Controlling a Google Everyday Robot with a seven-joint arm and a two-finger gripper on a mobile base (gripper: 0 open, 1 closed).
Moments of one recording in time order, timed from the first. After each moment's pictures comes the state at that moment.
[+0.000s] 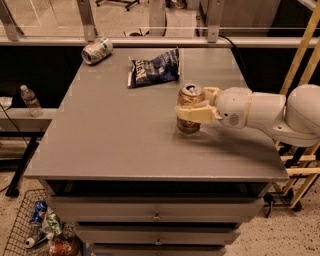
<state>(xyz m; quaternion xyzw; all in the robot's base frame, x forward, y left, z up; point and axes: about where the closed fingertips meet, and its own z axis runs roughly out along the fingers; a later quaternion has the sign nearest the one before) 0.574 -0.079 0.881 -0.41 0.65 0.32 0.55</state>
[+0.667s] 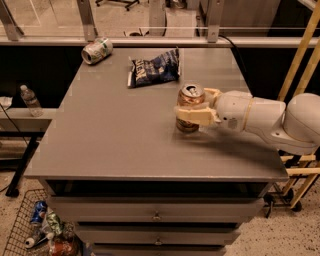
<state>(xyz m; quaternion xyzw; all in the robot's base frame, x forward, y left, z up) 0.572 -0.080 0.882 -0.40 0.64 0.32 0.58</state>
